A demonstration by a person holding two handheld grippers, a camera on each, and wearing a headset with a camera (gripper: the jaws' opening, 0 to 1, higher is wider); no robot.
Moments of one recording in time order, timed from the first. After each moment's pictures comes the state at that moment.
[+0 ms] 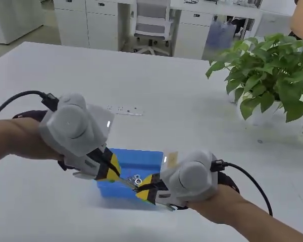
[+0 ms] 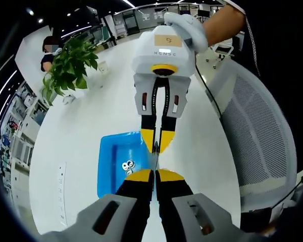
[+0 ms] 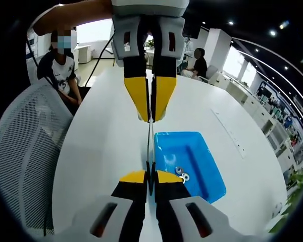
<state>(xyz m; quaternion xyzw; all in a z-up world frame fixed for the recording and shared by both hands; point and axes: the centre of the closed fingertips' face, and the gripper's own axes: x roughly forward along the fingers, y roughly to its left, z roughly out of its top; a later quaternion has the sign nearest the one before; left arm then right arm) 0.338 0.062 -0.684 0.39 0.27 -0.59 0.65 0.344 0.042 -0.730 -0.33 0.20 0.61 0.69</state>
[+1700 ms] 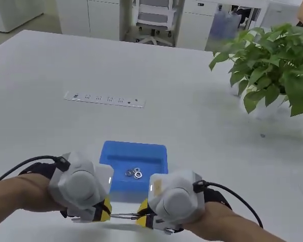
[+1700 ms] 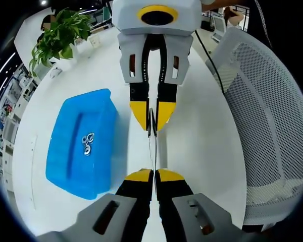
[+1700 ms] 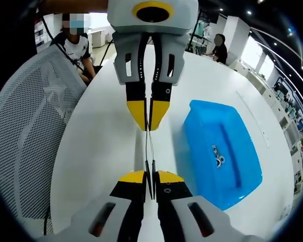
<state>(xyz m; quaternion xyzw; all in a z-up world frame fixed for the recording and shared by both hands) 0.309 0.070 -0.795 0.37 0.34 -0.58 0.64 0.314 0.033 -0.802 -0.36 0.26 0.64 0.63</state>
